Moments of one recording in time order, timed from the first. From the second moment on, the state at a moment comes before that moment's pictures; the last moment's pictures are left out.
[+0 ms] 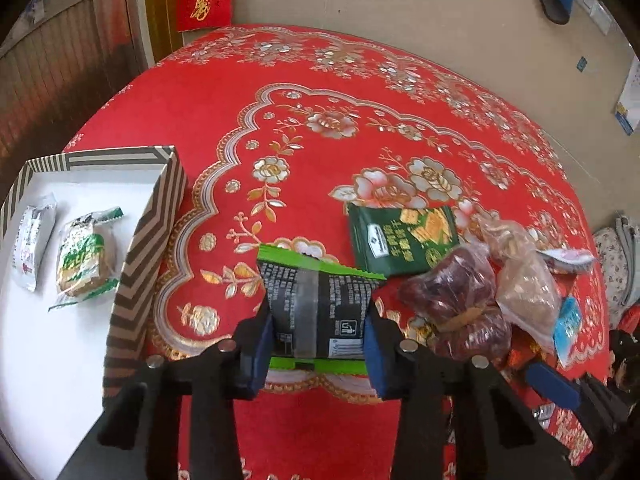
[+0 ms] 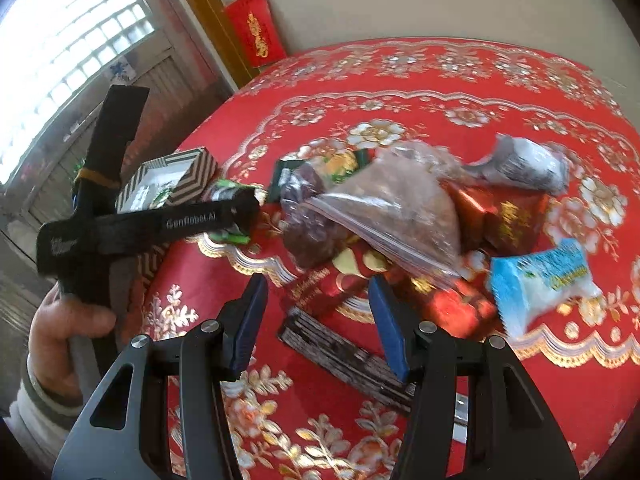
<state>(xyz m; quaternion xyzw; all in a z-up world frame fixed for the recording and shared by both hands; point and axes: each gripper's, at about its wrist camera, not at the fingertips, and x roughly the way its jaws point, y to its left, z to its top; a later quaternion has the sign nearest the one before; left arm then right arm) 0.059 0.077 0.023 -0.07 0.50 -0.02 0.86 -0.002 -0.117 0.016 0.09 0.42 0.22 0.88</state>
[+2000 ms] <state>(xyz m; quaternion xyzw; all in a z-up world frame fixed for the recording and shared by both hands) -0.006 0.130 0.093 -0.04 0.43 0.01 0.90 0.011 -0.052 0.081 0.07 0.36 0.28 0.89</state>
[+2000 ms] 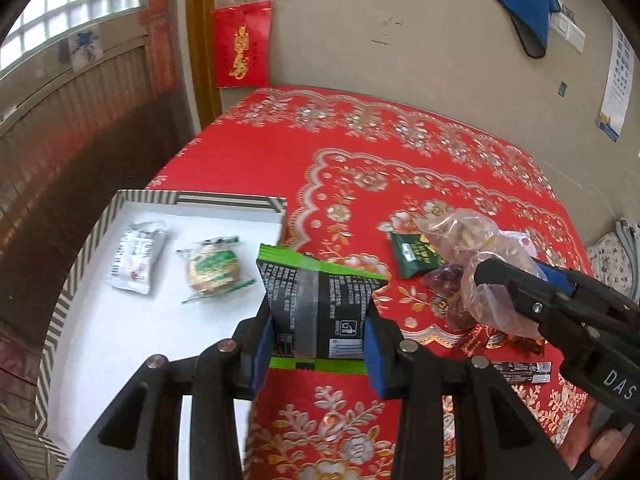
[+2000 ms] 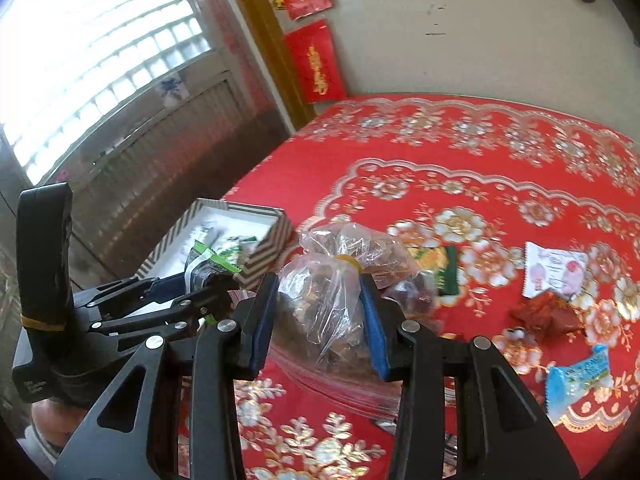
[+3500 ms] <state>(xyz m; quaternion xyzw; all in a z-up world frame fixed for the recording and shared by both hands) -0.025 0.284 0.070 -0.09 0.43 0.13 0.89 0.024 0.115 0.080 0.01 0.37 0.37 0.85</state>
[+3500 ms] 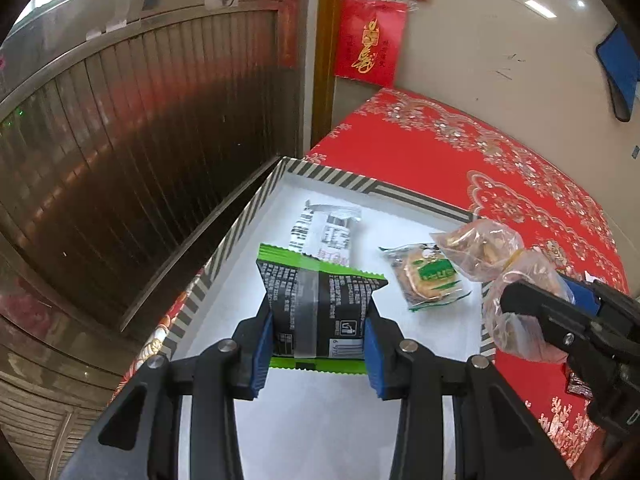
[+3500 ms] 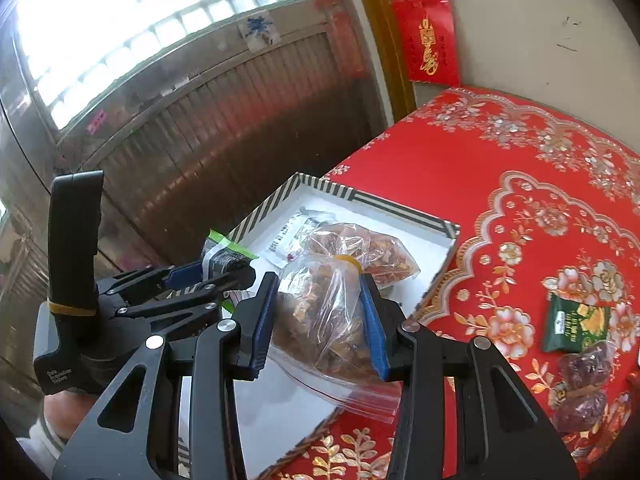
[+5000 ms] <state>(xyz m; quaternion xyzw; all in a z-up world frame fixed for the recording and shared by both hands) -0.039 0.209 0.093 -0.05 0.41 0.11 0.91 -0.008 0.043 0.068 0.03 0.40 0.33 0.86</state>
